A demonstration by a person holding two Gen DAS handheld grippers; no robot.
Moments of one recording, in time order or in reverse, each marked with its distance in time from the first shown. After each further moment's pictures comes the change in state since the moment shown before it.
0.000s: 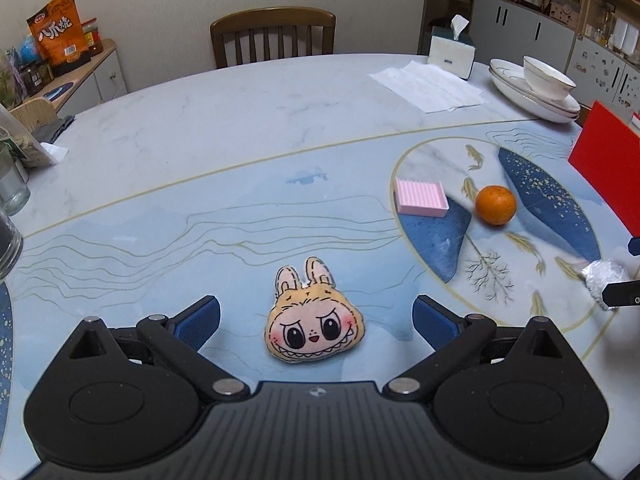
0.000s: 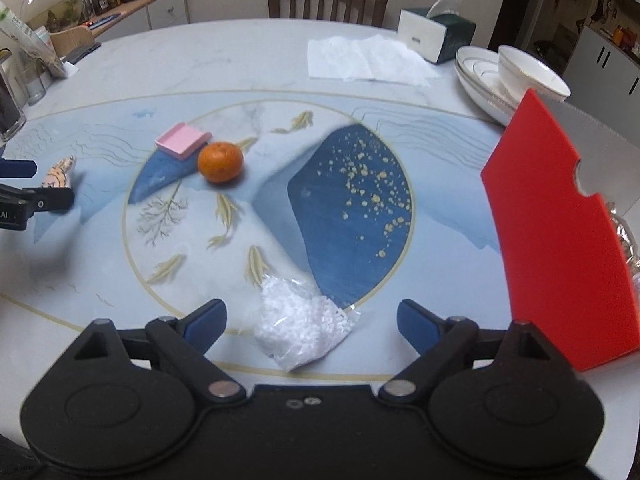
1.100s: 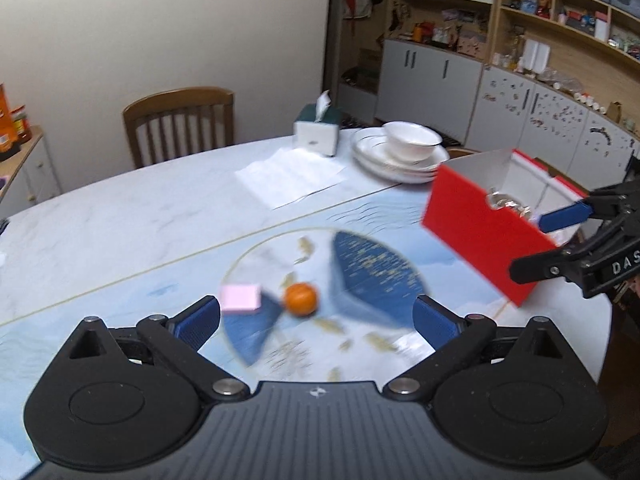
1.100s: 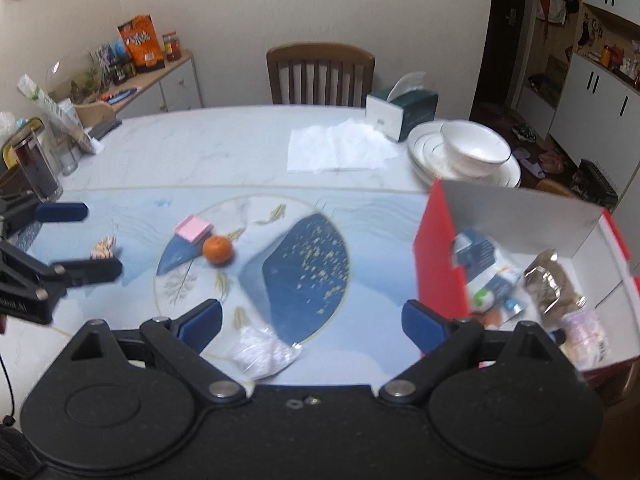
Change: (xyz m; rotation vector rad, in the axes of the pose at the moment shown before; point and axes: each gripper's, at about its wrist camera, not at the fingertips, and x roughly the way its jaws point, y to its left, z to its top) left arm -0.091 -0.108 0.036 0.116 -0.176 -0.186; right arm -0.104 -0.055 0.013 0.026 -0.165 0.061
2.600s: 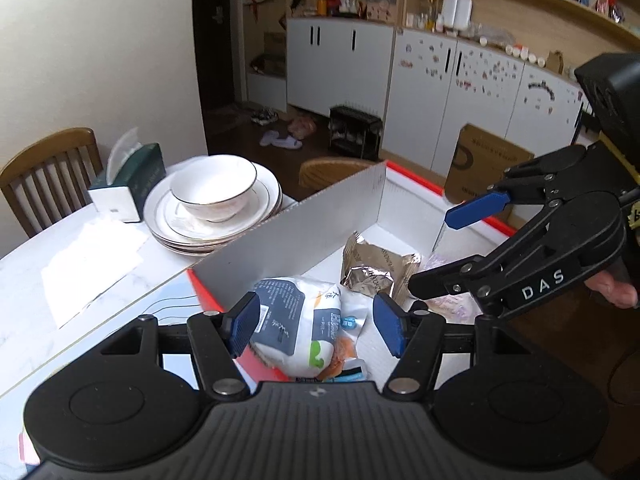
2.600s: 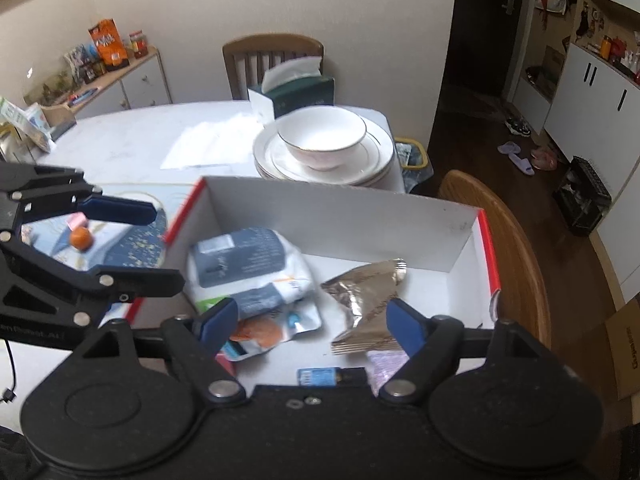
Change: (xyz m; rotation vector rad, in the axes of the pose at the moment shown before) left arm 0.136 -0.256 0.124 0.177 0.048 -0.165; right arm -0.011 -0.251 0.017 -0.043 0.024 0.048
